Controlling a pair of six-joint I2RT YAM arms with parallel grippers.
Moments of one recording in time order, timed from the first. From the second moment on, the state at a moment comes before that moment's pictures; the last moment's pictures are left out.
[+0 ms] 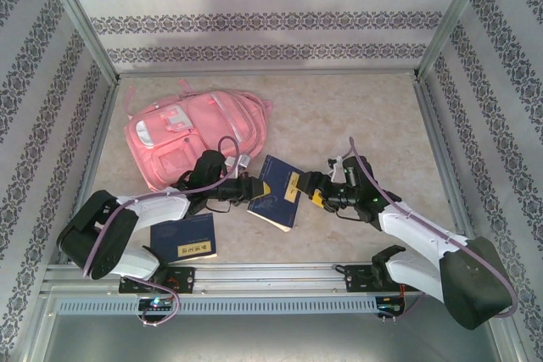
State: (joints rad) left arm -0.56 1.40 0.52 0.36 0.72 -1.04; right arm 0.43 1.07 0.40 -0.03 -0.59 0.98
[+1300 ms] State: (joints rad) left arm -0.78 1.09 0.50 0.51 -0.38 -1.37; right arm 0.80 1.28 0.56 0.69 -0.08 1.50
